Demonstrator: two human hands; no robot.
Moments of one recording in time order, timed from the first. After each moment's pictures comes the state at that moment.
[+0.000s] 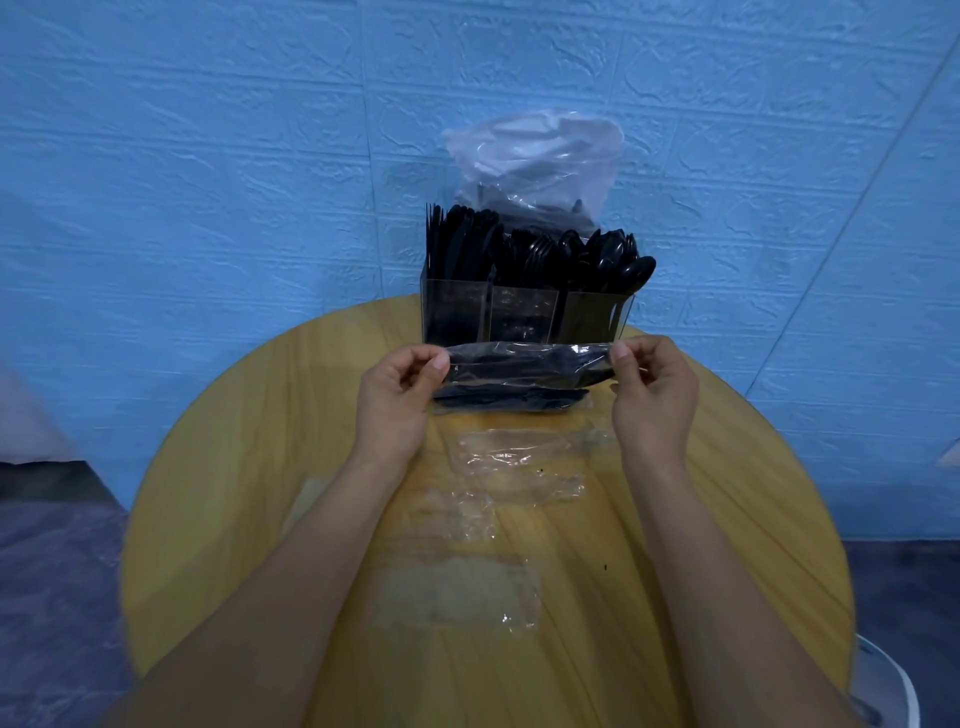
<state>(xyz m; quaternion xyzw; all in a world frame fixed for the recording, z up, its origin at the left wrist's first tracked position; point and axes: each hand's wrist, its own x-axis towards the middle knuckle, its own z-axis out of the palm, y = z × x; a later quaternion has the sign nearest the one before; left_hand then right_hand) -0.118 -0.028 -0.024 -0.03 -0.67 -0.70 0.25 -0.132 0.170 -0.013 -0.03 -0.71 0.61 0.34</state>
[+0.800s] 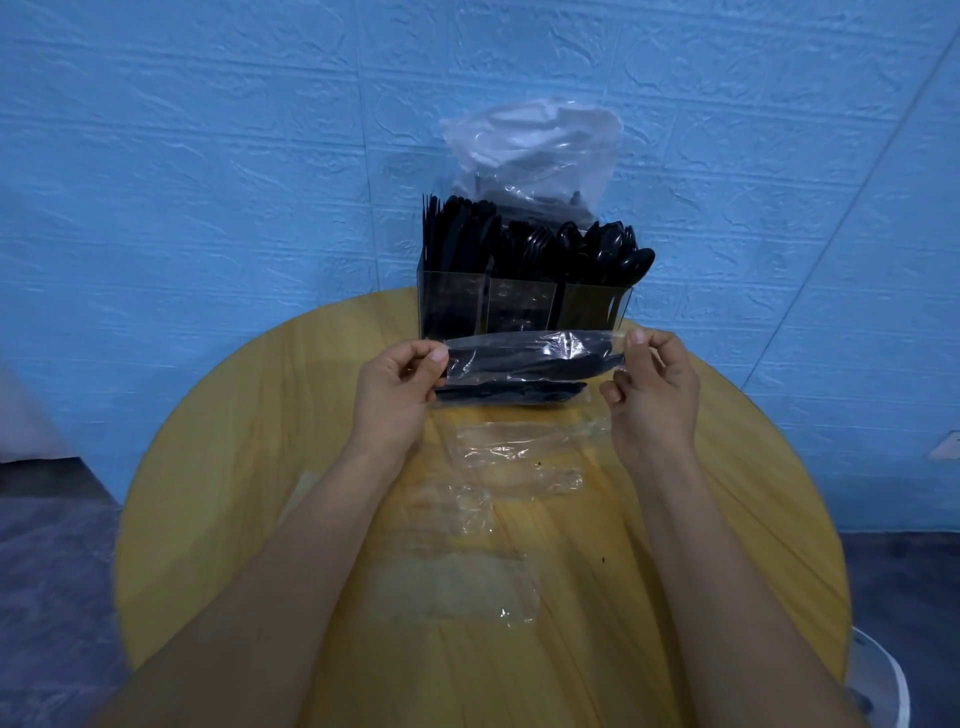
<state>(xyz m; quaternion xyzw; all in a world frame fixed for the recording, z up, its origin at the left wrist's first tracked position) -0.119 -0.028 -0.023 0.01 -0.67 -0.71 0.21 -0.124 0.169 -0.004 -0.01 -0.54 0.81 0.22</state>
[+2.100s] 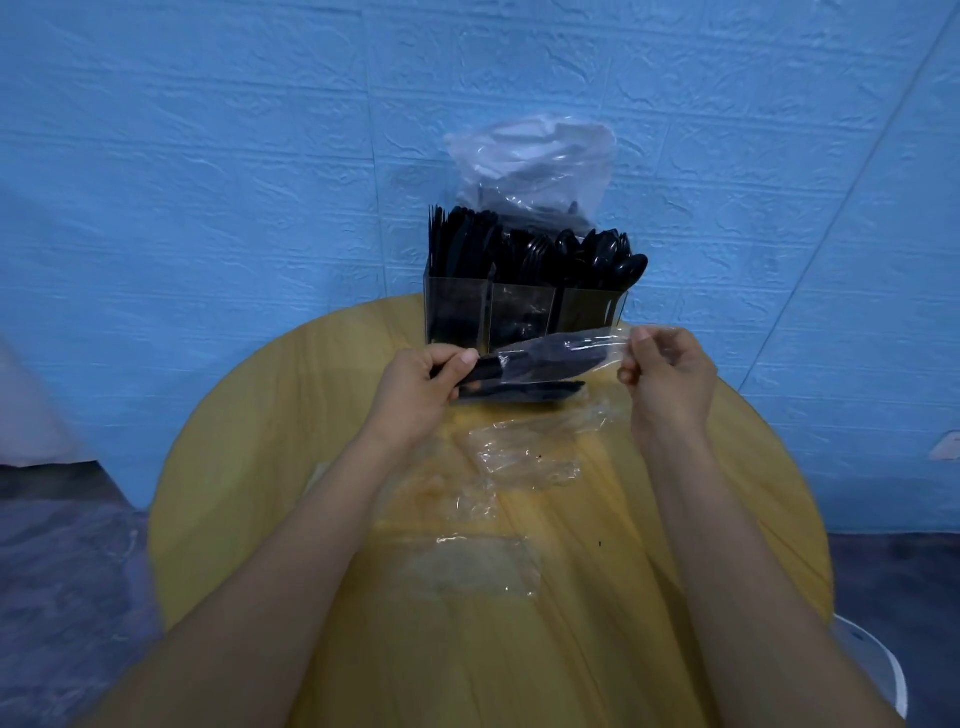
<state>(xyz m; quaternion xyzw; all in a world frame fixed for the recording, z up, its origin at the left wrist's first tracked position) -0.102 -0.028 0.000 -0.08 -0.79 -0.59 0.13 -0.121 0.180 0.009 -0.06 -0.59 0.77 0.26</state>
